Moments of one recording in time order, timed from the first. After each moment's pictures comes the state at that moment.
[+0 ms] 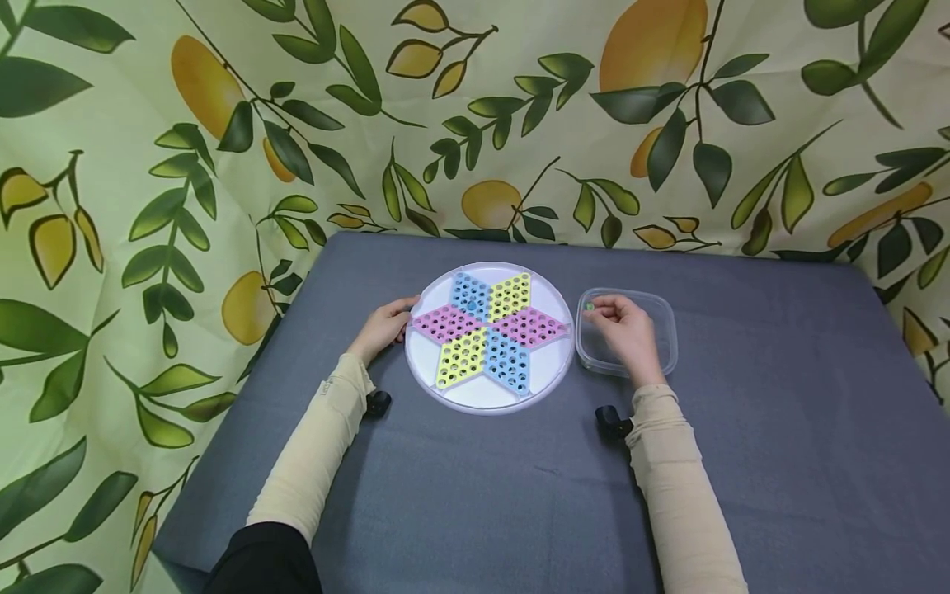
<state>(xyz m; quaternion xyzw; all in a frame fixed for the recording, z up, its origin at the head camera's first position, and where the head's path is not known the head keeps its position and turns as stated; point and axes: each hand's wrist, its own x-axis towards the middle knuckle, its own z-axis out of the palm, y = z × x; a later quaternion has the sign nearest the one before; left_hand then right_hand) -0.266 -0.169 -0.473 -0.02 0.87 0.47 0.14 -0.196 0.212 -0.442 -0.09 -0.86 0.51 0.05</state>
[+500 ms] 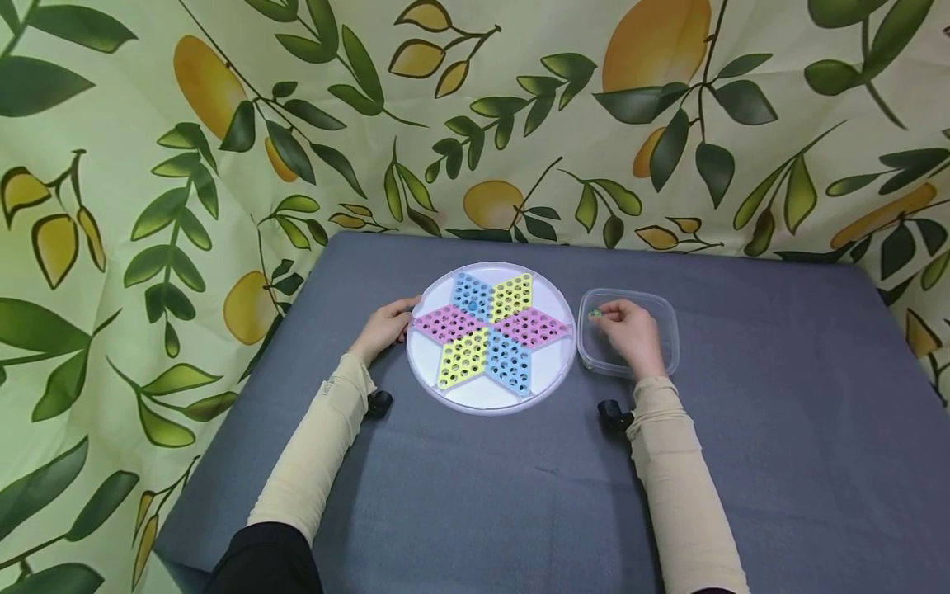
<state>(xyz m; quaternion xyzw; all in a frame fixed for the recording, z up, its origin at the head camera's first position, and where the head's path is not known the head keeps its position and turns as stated) -0.264 -0.168 -0.469 -0.02 0.87 0.47 0.13 -0.207 0.221 -0.444 -0.10 -0.90 0.42 -0.02</state>
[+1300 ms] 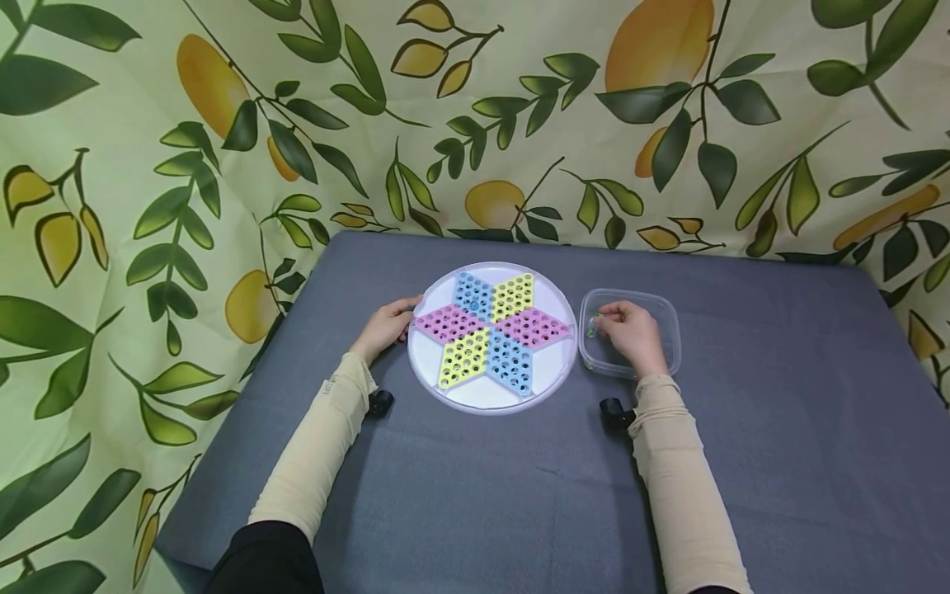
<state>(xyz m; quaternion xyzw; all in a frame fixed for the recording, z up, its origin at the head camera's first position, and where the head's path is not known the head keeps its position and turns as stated) -0.264 -0.168 -0.468 -0.02 0.87 0.47 0.13 -0.210 0.224 -0.448 -0.10 -0.90 0.43 -0.04</state>
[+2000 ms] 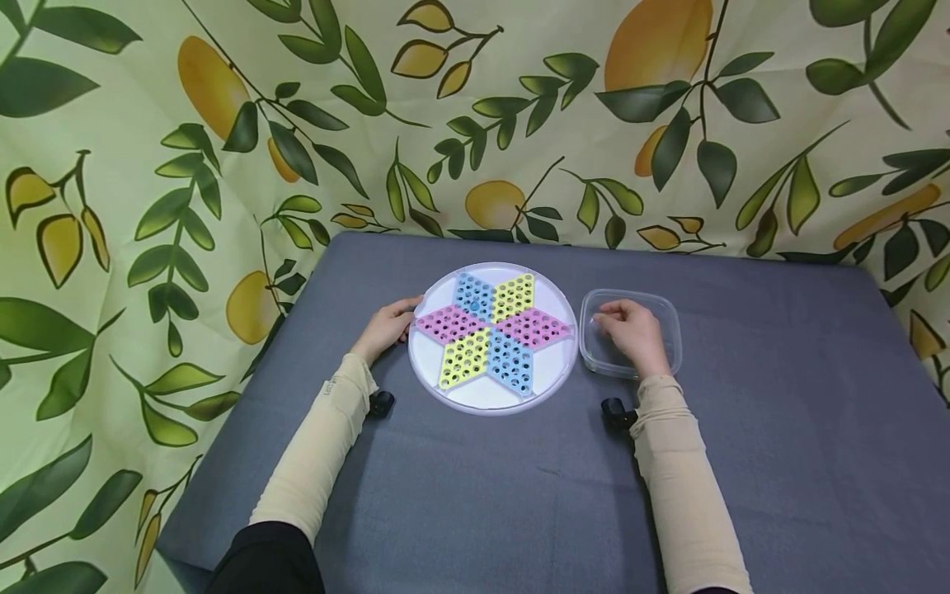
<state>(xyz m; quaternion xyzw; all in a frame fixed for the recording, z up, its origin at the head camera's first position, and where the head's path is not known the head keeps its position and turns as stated) -0.264 -0.168 -0.470 -0.02 0.87 0.46 0.14 -0.206 0.223 -0.442 -0.10 -0.89 0.43 -0.05</state>
